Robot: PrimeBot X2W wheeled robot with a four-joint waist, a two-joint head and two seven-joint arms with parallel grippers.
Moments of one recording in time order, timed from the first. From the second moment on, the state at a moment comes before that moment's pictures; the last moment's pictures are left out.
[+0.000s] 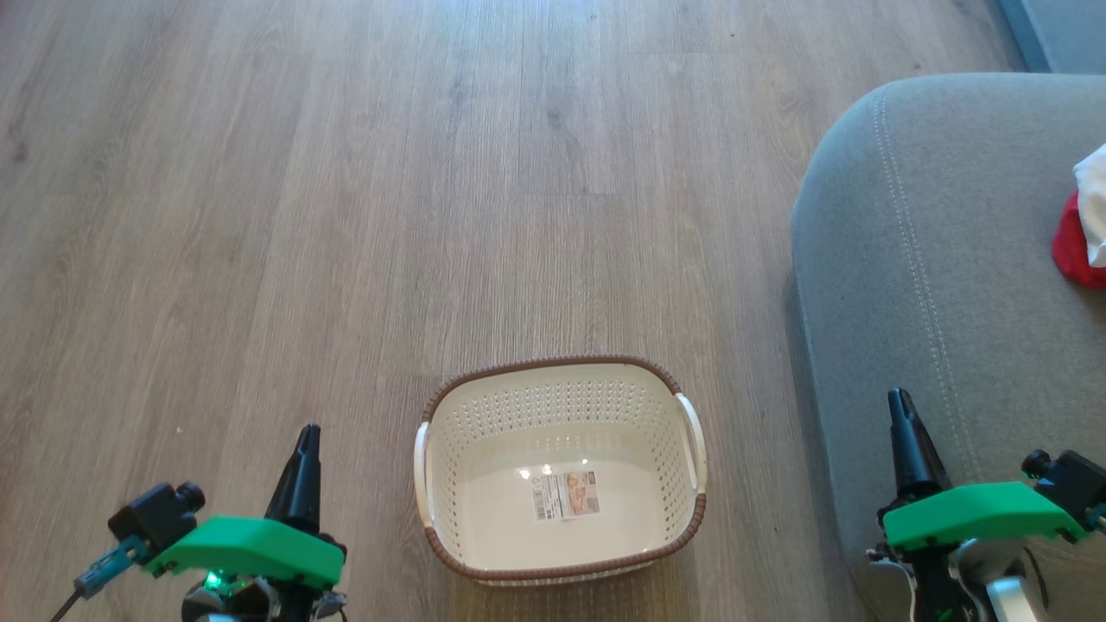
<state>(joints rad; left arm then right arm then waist) 0.00 0.05 -0.06 0.26 -0.86 -0.04 -0.12 -0.01 -0.05 -0.03 0.27 0.89 0.13 -0.12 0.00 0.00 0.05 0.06</state>
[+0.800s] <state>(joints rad) -0.02 0.05 -0.03 0.27 -1.11 -0.07 -0.04 -0.03 -0.05 -0.06 0.27 1.13 0.13 -0.05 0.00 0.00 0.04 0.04</state>
